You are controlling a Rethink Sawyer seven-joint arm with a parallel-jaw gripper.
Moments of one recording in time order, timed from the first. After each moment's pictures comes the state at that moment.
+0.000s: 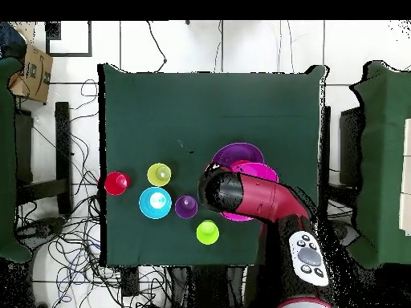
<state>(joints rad) -0.33 -0.71 -0.03 1.82 -0.10 0.38 1.99</state>
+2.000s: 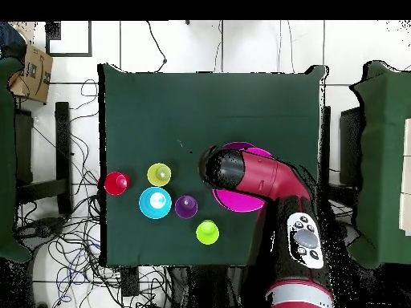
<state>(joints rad) -0.28 -0.66 -0.06 1.67 -0.05 0.49 1.99</state>
